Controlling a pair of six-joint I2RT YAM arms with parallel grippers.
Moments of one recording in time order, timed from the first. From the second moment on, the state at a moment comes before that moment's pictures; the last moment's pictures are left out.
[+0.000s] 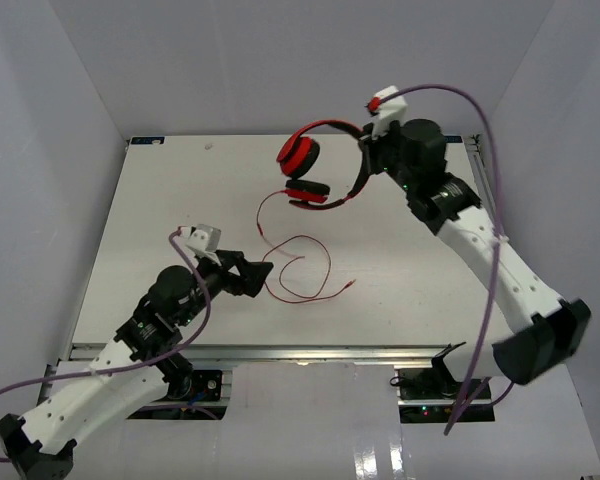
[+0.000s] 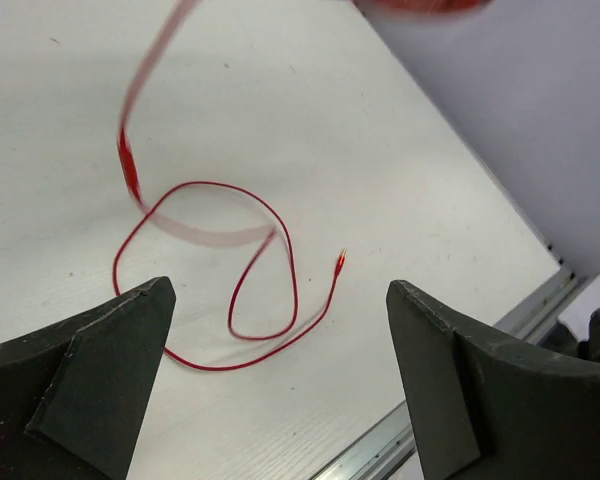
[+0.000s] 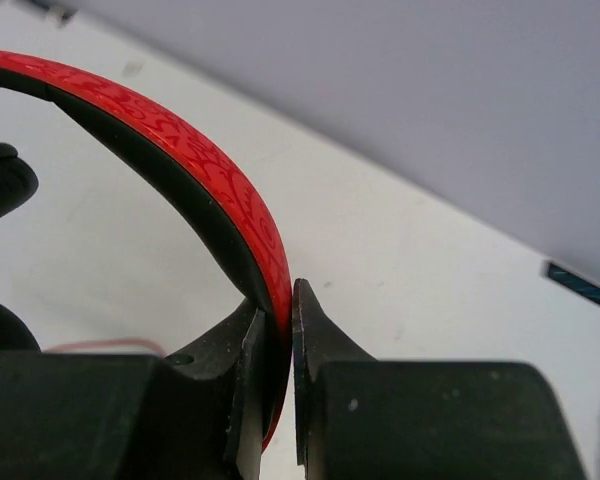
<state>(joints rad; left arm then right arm) -0.74 0.47 0.51 -0.10 -0.12 -0.42 0.55 1.43 1.46 -0.25 0.02 -0.15</state>
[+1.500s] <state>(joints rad) -0.77 1.76 0.47 1.36 0.35 -0.44 0.16 1.15 1.61 -0.54 -0.53 0.08</state>
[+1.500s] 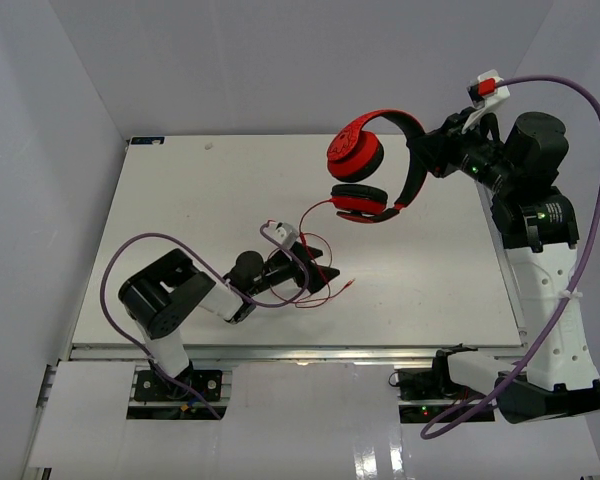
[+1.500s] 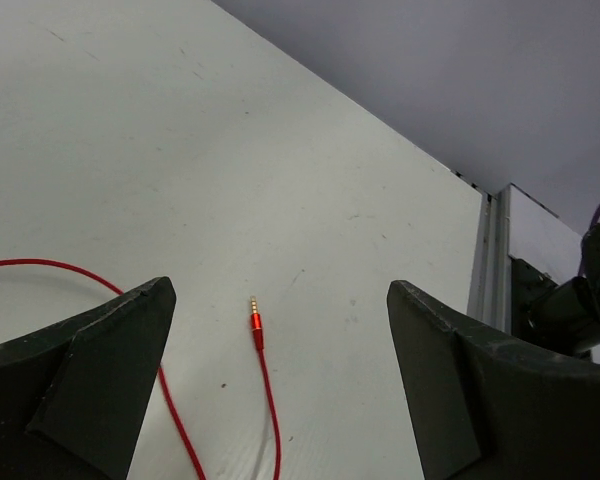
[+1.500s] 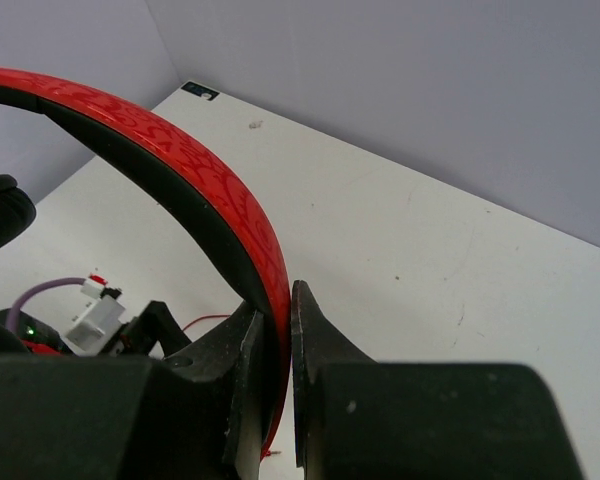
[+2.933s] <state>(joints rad) -0.81 1.19 0.35 0.99 0.35 -0.22 0.14 1.20 1.61 -0.53 -0.58 0.06</state>
